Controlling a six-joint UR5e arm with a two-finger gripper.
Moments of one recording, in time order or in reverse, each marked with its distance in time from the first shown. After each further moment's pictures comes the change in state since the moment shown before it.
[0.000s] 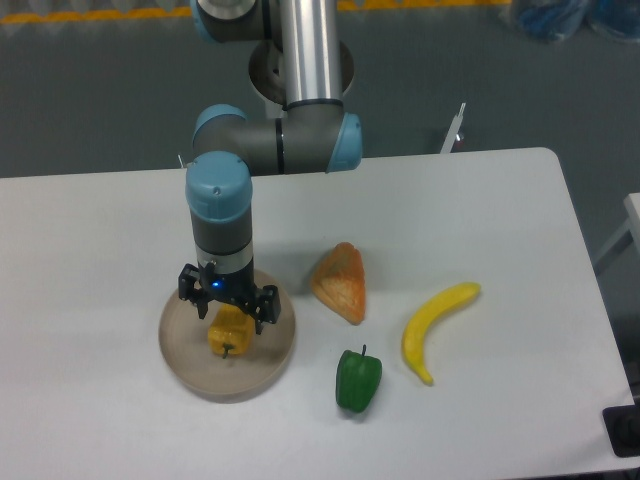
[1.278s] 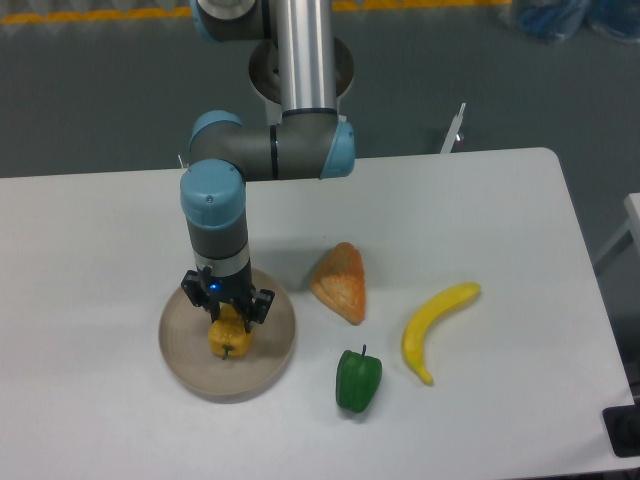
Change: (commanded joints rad) arm -0.002 0.008 -0.006 0.005 0.015 0.003
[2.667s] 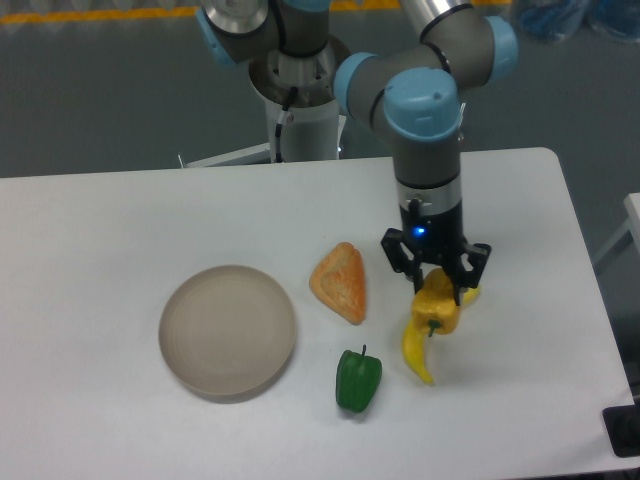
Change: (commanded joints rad) arm 0.448 0.097 0.146 -0.049 0.048 0.620
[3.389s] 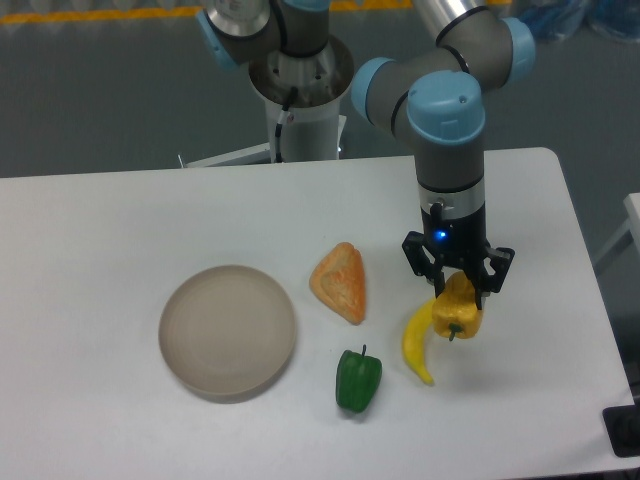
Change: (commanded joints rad) arm 0.002 -0.009 0.022 0.000 0.003 -0.002
